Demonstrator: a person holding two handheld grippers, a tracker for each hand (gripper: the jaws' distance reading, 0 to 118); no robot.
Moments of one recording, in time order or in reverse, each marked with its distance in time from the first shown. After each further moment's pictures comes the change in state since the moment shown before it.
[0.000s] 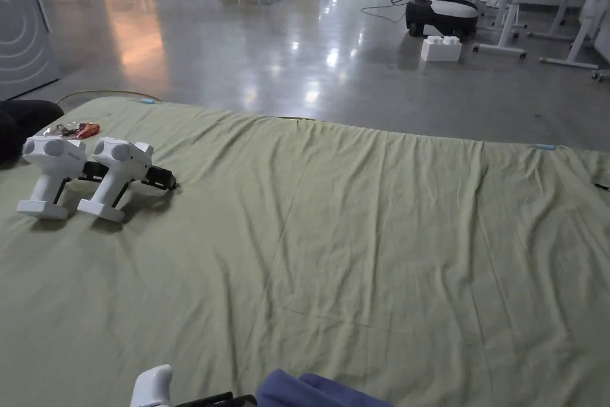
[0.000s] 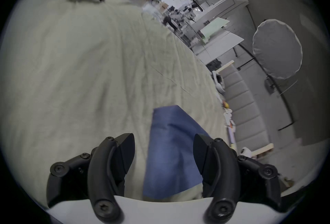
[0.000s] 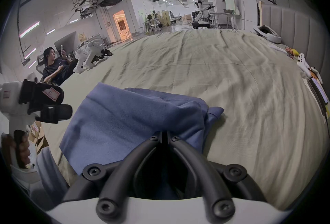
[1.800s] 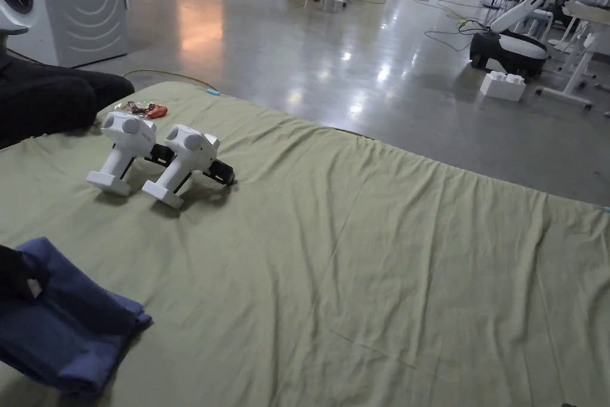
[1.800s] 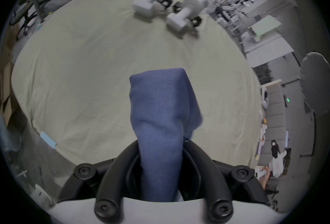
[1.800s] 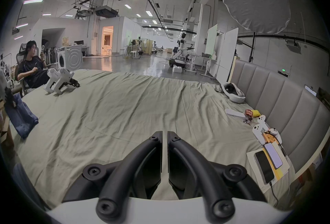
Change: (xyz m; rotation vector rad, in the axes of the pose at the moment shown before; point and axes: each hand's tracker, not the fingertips) left arm -0.188 0.240 0.223 -0.162 0.498 0.154; right arm 0.051 0.141 0.060 0.288 -0.322 0.206
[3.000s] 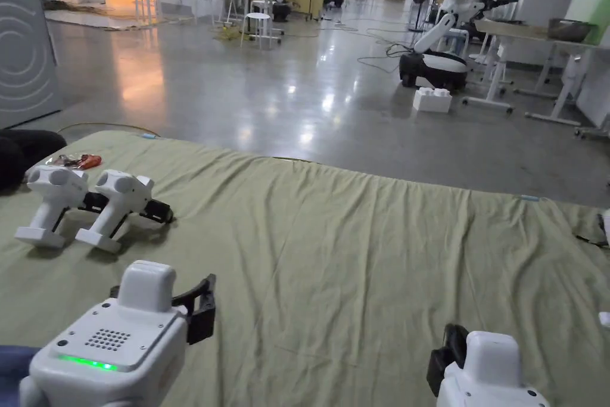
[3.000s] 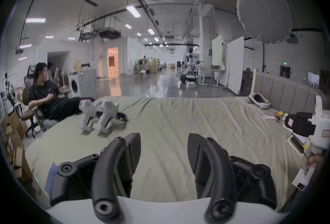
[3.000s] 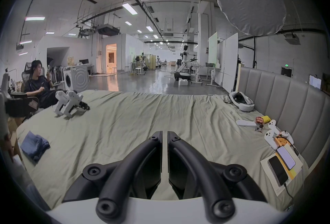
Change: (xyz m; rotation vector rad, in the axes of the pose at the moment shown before) left arm 0.357 -0.222 -0.057 0.974 0.064 -0.591; right arm -0.020 0.034 0.000 0.143 0.061 -0.100
